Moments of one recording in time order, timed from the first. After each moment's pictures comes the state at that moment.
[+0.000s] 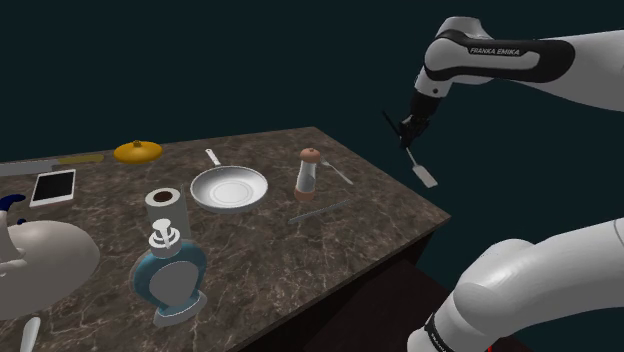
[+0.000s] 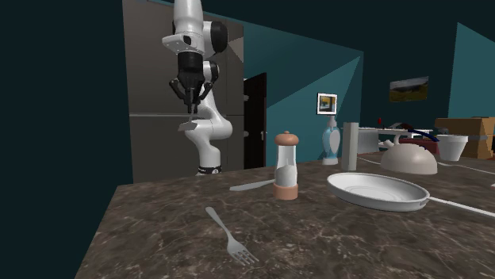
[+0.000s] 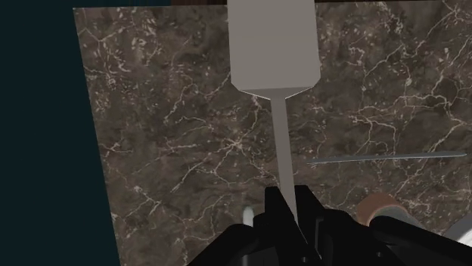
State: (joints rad) arm -0.15 -0.50 -0.33 -2.17 -0.14 1.76 -0.25
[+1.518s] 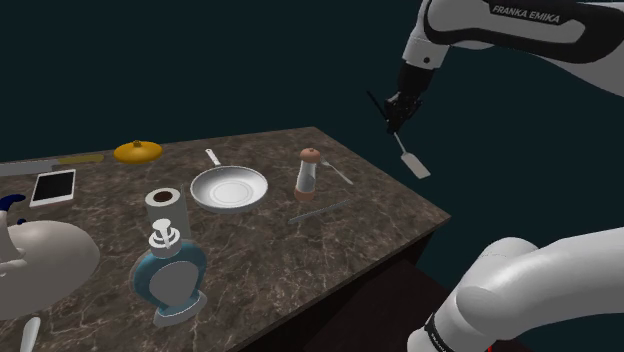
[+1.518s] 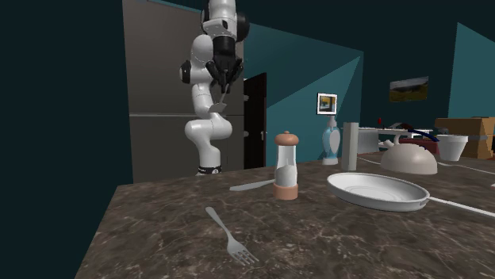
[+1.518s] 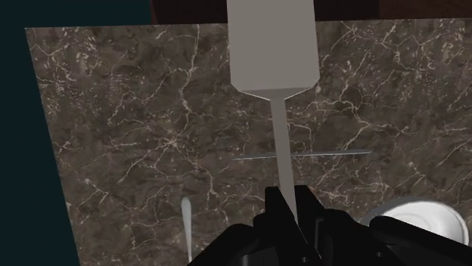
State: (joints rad) arm -0.10 -0.58 -0.14 -2.07 -0.07 1.56 -0.04
